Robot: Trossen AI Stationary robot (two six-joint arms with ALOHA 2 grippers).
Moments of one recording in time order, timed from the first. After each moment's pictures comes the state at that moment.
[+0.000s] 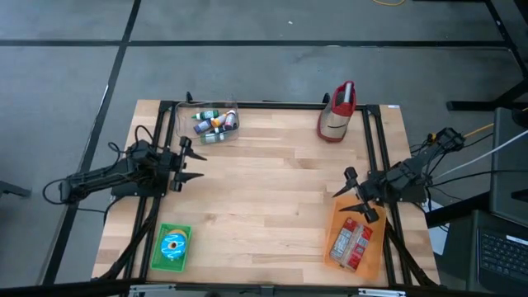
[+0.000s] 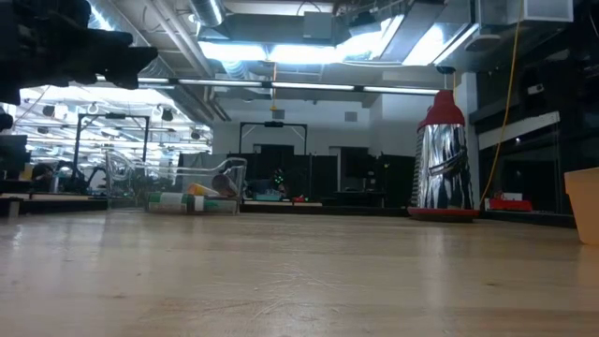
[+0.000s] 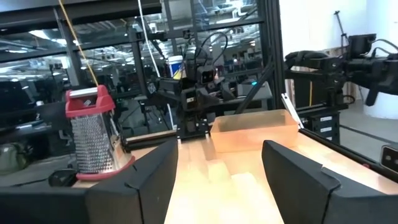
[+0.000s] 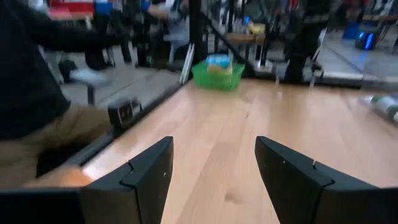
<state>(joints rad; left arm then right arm) 0.32 0.00 0.01 0.15 0.44 0.09 0.63 0.18 0.02 0.06 0.24 0.04</state>
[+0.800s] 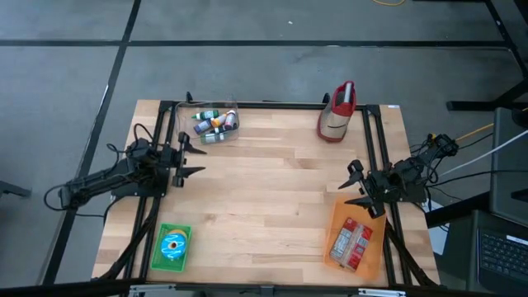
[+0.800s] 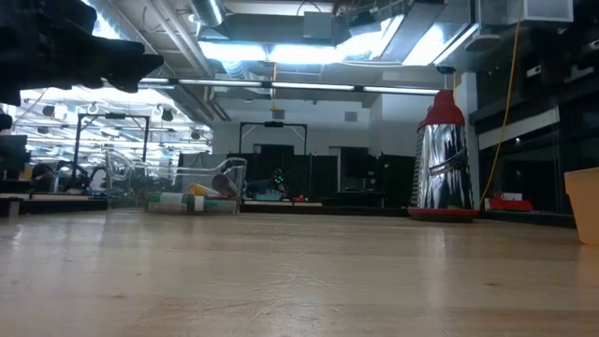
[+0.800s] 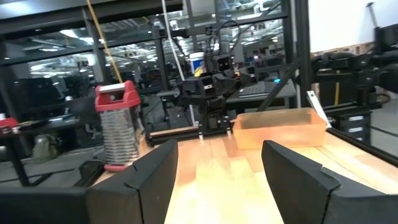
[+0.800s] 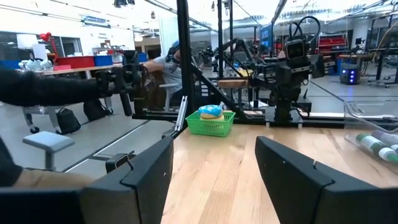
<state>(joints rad) 0.42 0.00 0.01 0.15 0.44 0.09 0.60 0.00 0.02 0.09 0.25 0.04</state>
